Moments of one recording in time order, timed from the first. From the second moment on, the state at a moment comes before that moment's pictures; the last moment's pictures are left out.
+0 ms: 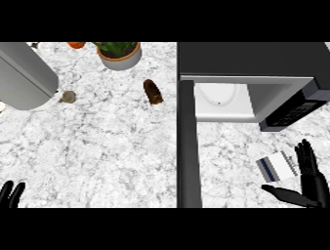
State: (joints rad) left arm 0.68 0.01 -0.01 -2.23 0.11 -0.29 -0.29; right arm -0.20 -0.27 -0.32 -0.45 0.00 0.09 -1.01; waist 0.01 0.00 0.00
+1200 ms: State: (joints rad) left arm 0.67 0.02 0.05 -2.19 0.15 -0.33 -0.31; right arm -0.28 -0.21 -0.34 -0.40 -0.09 0.21 -1.01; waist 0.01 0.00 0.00
